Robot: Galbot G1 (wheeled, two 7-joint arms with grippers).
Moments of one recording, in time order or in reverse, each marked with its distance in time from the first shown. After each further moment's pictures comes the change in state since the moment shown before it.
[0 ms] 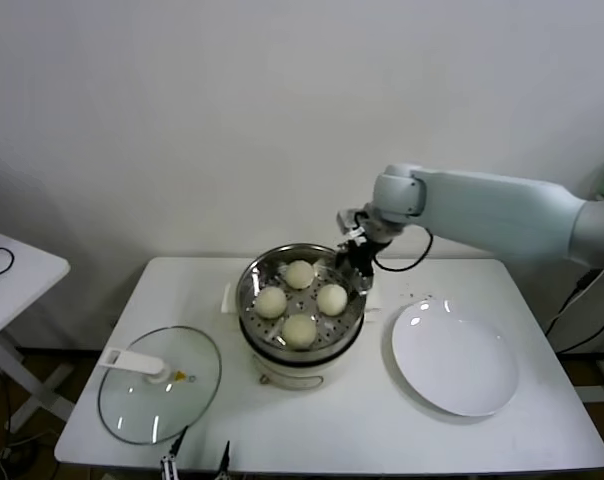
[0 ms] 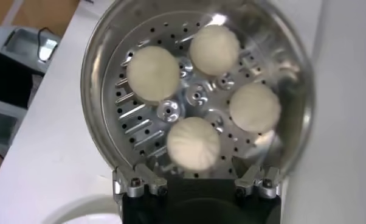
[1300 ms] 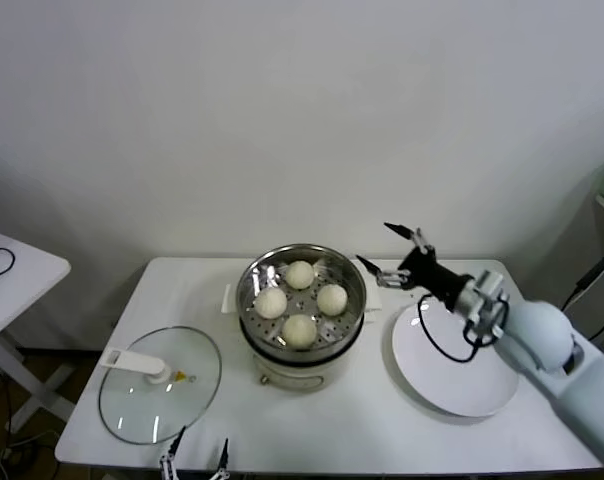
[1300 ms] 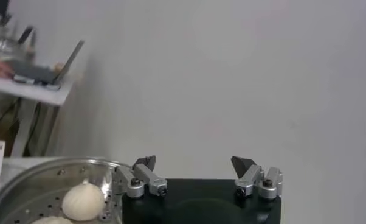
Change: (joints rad) left arm -0.030 0.000 0.003 0.039 -0.048 0.006 -0.006; right arm -1.620 -0.425 1.643 0.634 -0.006 0.282 0.754
